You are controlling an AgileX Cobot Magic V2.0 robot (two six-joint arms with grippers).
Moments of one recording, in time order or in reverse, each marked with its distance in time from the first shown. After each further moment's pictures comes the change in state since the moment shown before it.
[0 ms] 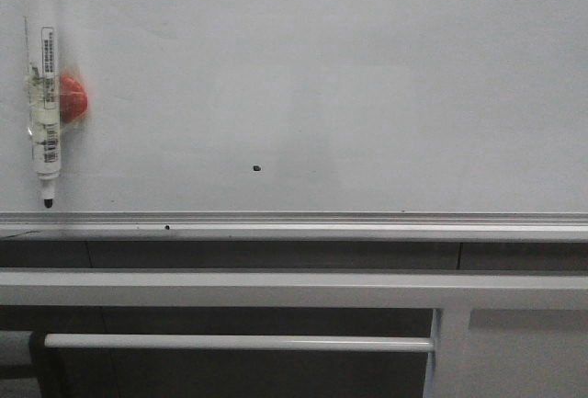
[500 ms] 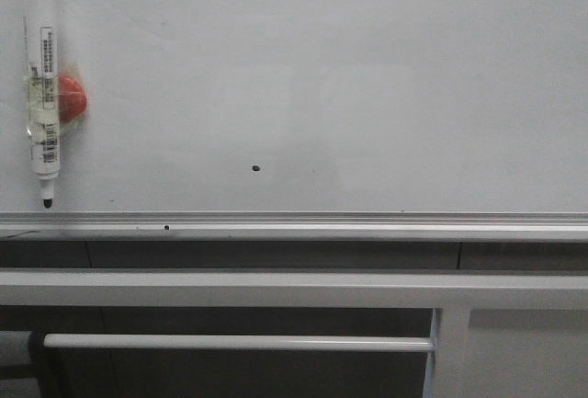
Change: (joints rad) left arm 0.000 0.000 0.087 -0.095 0.015 0.076; right arm 0.000 0.000 -0.004 0.002 0.006 0.000
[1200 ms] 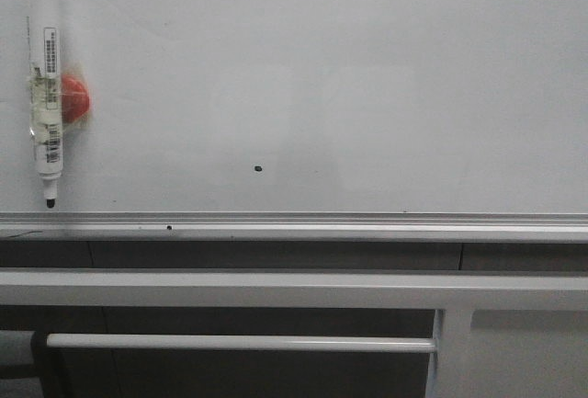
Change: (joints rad) left arm 0.000 -0.048 0.030 0.039 -0.003 -0.036; right arm 0.000 0.000 0.000 0.000 0.000 0.000
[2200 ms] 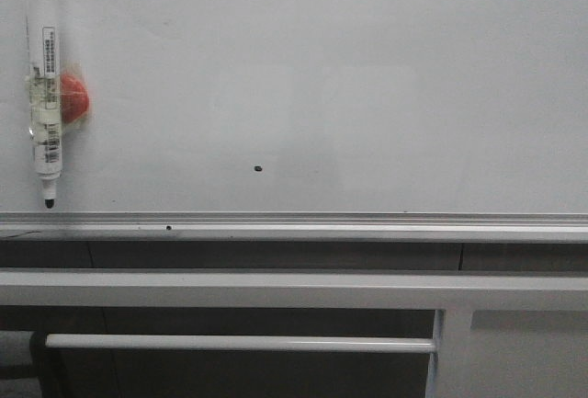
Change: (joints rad) left arm -0.002 -0.217 0.040 0.514 -0.176 -0.851; right arm 0.000 0.000 0.000 0.000 0.000 0.000
